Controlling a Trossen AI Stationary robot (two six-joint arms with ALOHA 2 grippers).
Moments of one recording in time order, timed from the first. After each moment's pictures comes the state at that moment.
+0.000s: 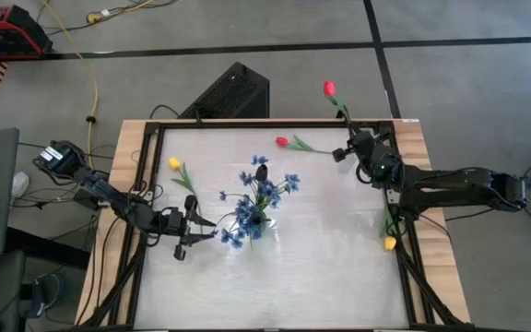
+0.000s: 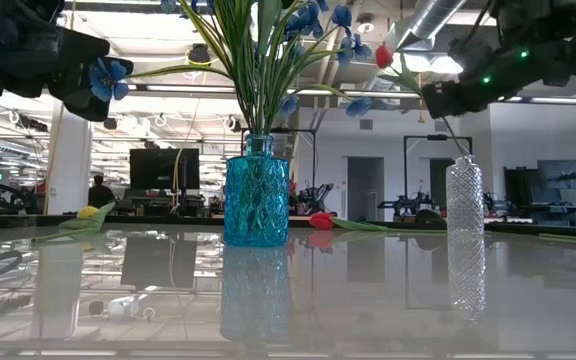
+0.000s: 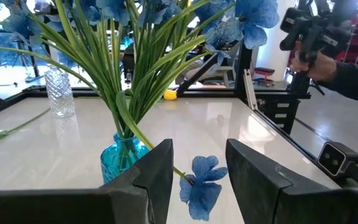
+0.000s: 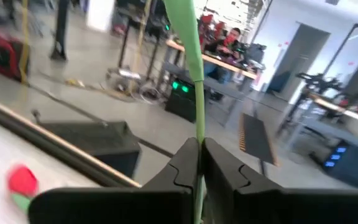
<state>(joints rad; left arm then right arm) -0.55 1.07 0.03 1.08 -0.45 -0.04 -0.32 0.88 0.34 0.49 0.94 -0.26</state>
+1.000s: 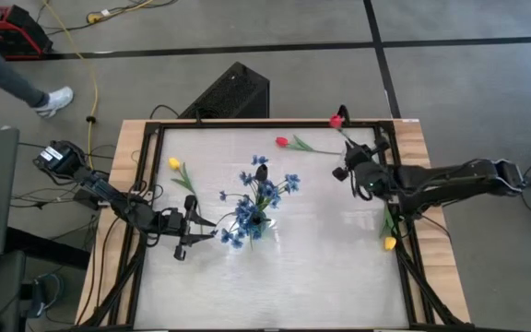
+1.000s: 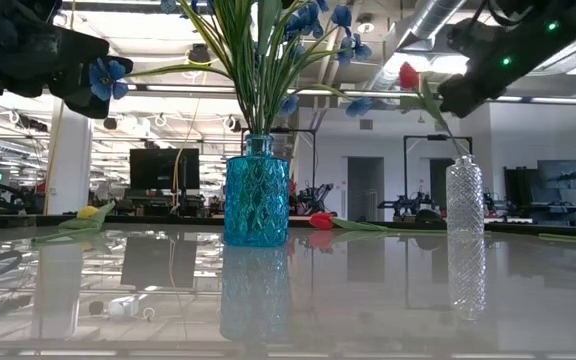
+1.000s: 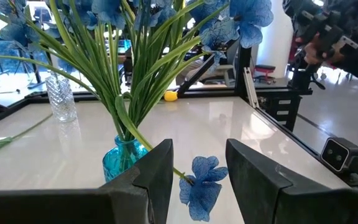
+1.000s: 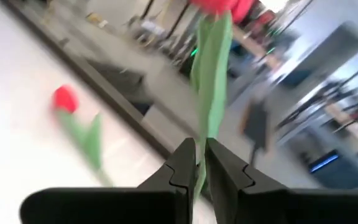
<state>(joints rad) -0.55 1.07 0.03 1.08 -0.45 0.00 -0.04 0.87 0.55 -0.25 1.12 -0.01</state>
